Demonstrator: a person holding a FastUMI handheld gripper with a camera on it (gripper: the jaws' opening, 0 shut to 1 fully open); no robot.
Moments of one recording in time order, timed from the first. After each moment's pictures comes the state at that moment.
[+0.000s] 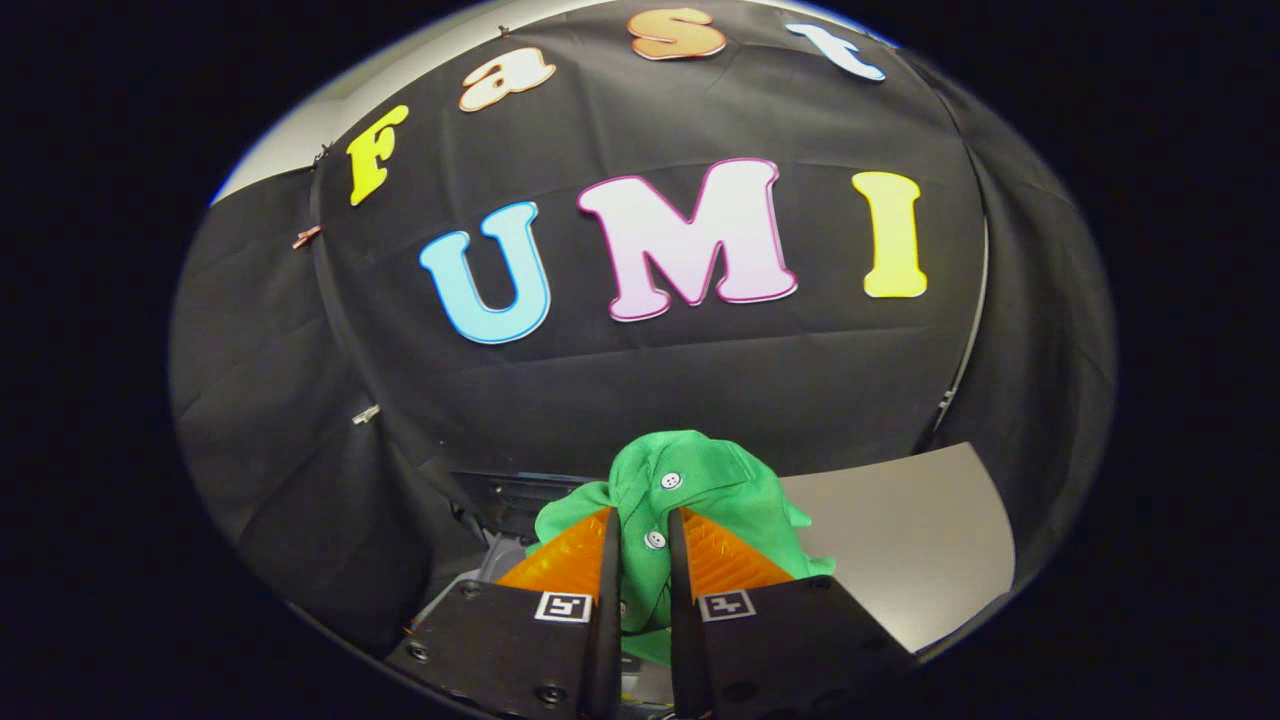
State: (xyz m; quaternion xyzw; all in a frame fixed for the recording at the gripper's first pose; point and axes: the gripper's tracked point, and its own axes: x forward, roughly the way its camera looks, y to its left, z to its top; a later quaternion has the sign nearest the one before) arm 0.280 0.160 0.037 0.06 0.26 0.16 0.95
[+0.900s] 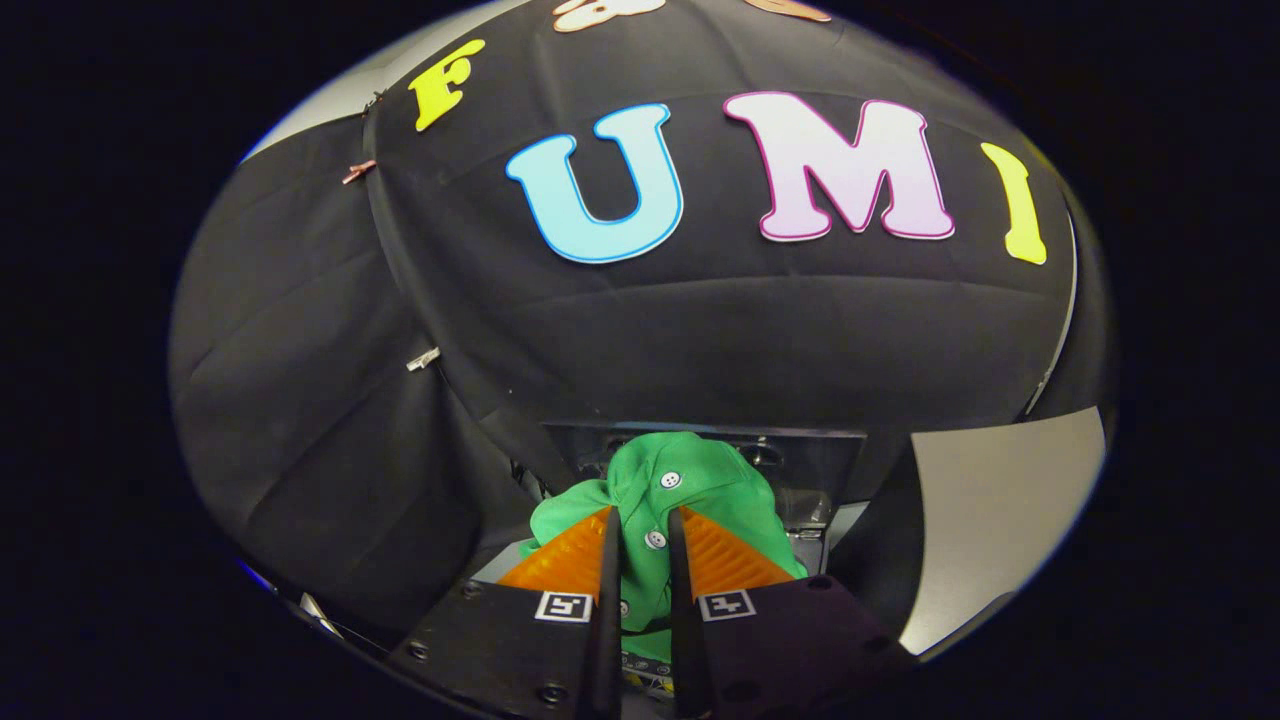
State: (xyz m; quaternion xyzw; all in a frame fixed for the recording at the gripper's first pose) arm 0.266 0.344 -0.075 0.04 0.32 0.24 0.91
